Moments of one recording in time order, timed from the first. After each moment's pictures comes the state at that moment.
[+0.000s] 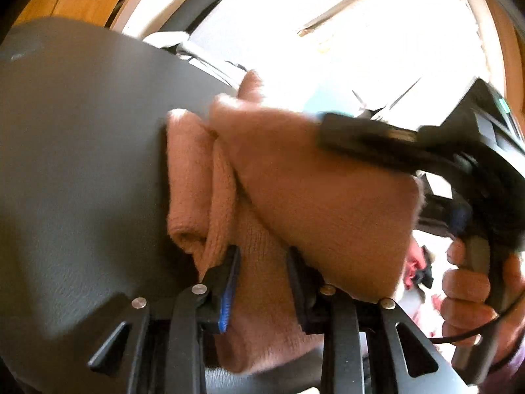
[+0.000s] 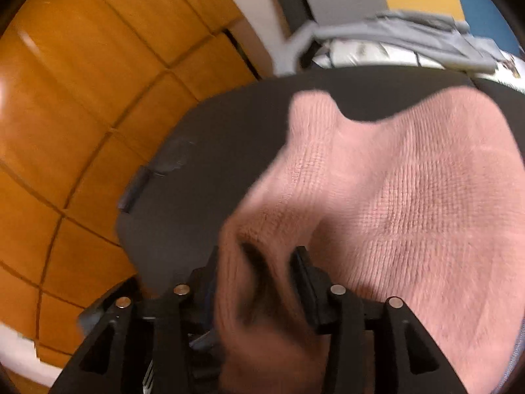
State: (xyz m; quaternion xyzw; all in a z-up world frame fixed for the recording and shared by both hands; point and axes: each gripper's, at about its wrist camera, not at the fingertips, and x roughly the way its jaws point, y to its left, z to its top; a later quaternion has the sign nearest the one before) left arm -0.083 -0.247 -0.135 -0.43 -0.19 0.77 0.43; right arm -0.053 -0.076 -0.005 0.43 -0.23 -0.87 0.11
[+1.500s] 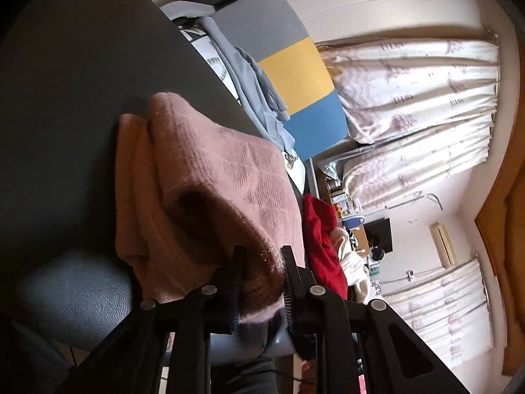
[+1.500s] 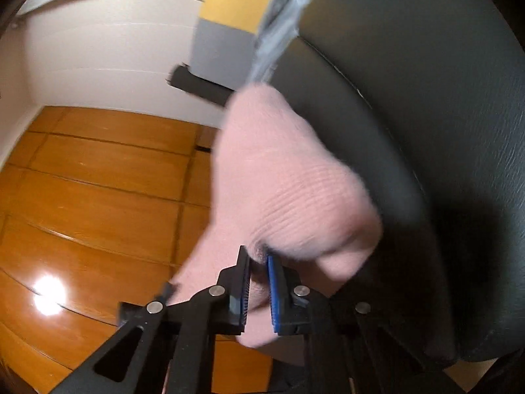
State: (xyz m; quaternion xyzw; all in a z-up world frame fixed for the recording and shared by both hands) left arm -0.088 -0.242 -0.071 -0.50 -0.33 0.68 0.42; right arm 0.094 0.115 -0.103 0.25 -0.58 -0.77 0.08
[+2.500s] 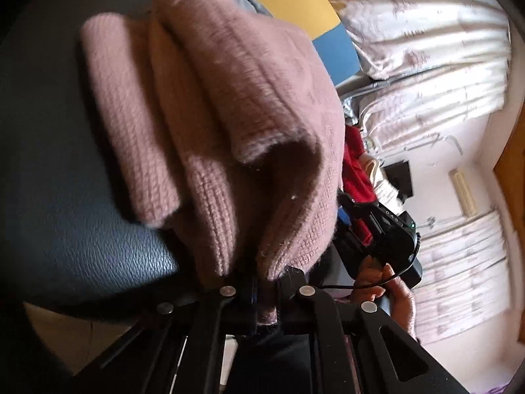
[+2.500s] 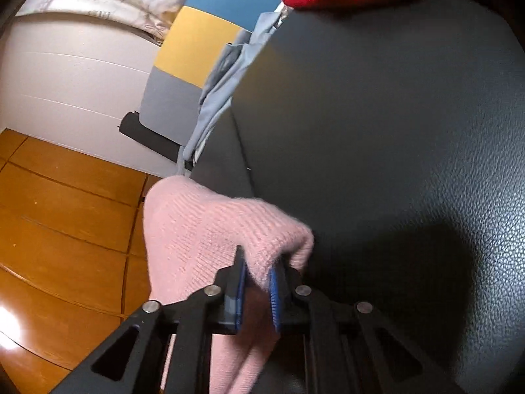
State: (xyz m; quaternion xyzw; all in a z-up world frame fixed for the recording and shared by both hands) left arm -0.028 -0.175 -0.133 -0.55 -0.20 0.67 0.45; right arm 0.106 0.223 -0.119 0.25 -0.56 -0.78 -0.11
